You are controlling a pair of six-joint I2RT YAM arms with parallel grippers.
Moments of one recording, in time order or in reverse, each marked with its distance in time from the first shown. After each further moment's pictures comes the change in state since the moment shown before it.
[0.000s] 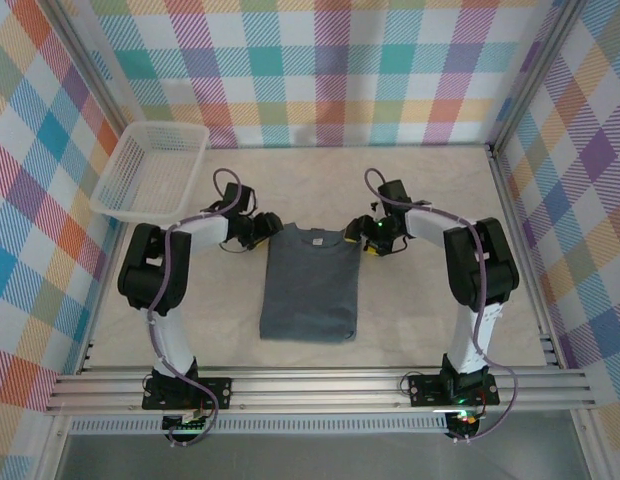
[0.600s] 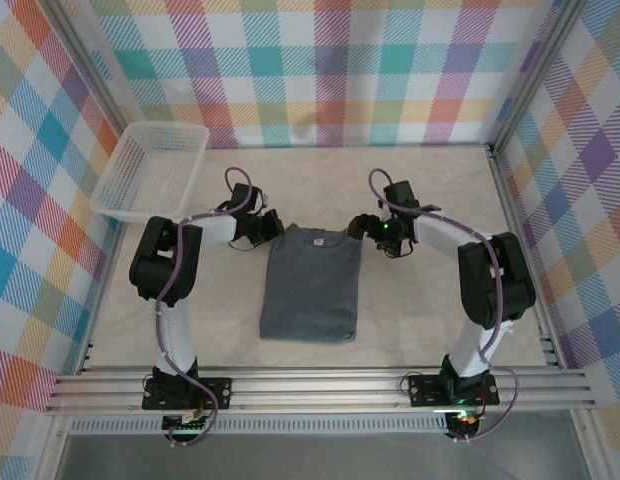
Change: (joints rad) left arm -0.019 0.078 0.028 0.082 0.041 0.046; right arm -0.002 -0.134 -0.076 0.006 0.128 -0.059
